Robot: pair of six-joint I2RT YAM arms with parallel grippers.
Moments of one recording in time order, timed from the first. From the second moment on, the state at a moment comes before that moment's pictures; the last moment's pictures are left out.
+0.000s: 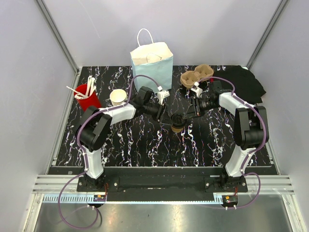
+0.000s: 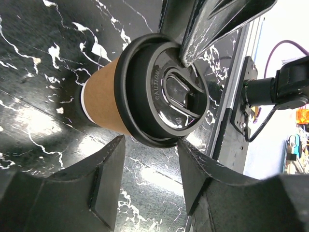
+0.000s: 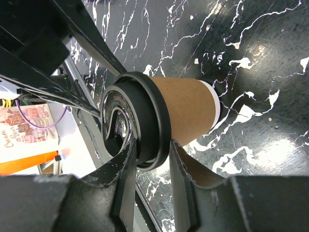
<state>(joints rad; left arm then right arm) -0.56 1.90 1.20 -0.03 0.87 -0.26 0.11 1.84 1.23 -0.63 -0.97 -0.11</state>
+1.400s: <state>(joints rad) -0.57 2.01 1.40 -0.29 0.89 -0.18 0.10 1.82 1.24 -0.65 -0.94 -0.11</state>
